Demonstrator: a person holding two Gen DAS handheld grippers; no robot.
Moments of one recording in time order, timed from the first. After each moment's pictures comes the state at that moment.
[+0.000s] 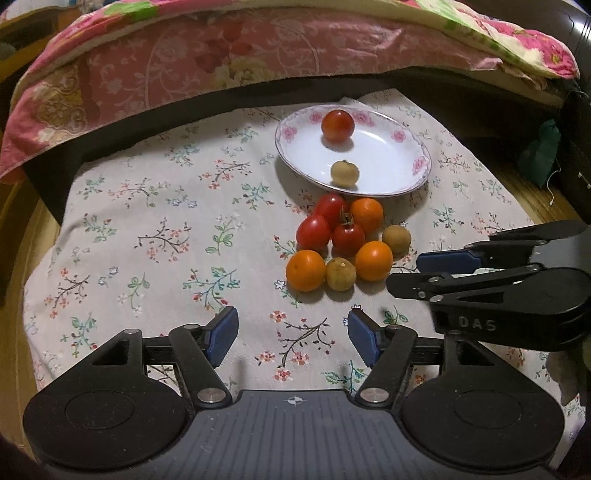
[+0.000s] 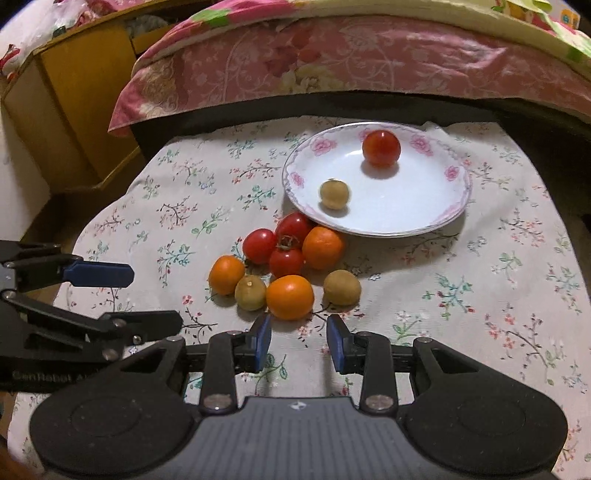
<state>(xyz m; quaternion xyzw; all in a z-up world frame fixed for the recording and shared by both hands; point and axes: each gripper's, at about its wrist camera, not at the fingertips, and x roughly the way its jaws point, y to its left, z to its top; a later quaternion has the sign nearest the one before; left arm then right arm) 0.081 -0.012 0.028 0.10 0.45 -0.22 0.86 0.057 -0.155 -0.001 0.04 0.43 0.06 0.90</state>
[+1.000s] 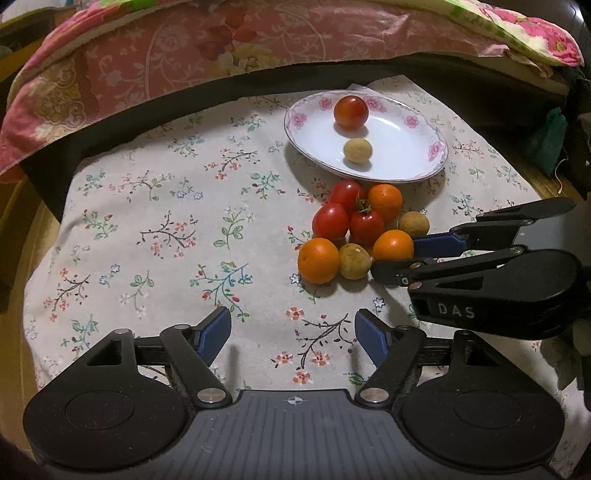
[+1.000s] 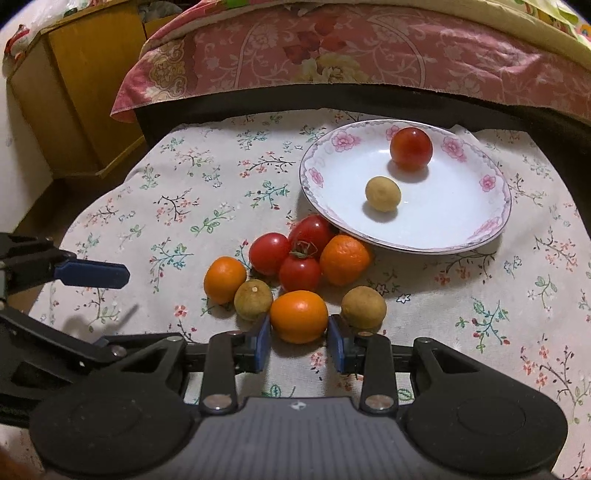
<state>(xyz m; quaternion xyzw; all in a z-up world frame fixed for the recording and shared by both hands) 0.089 -0.012 0.014 0.12 0.46 -0.21 0.86 0.081 -0.143 -0.017 0.02 0.43 0.08 0.90</state>
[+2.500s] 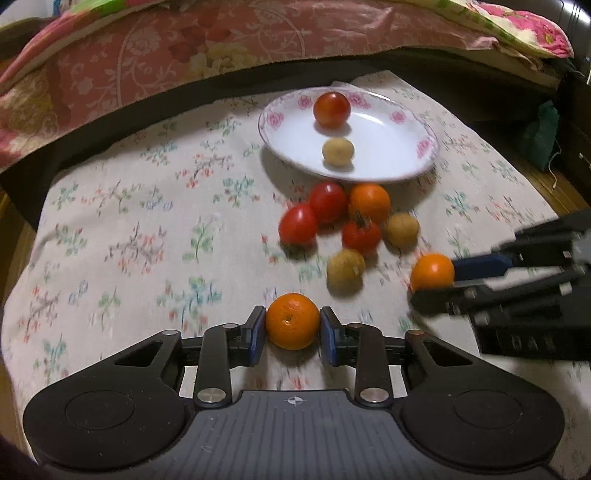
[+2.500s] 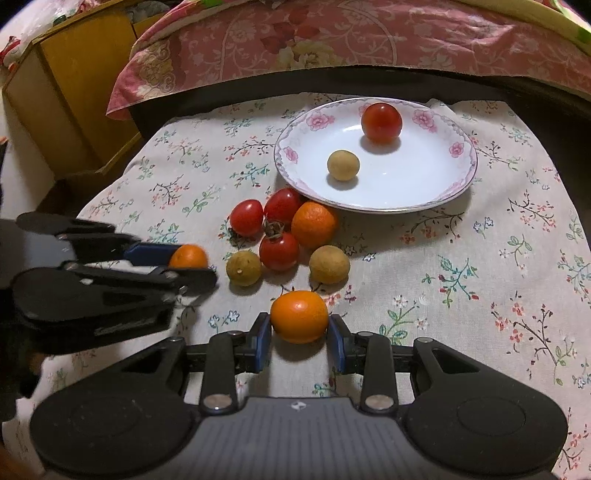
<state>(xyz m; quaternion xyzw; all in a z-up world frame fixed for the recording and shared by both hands) 0.090 -0.029 -0.001 0.13 0.45 -0.23 0.85 0.057 -0.168 -0.014 0.04 0.45 0.08 0.89</state>
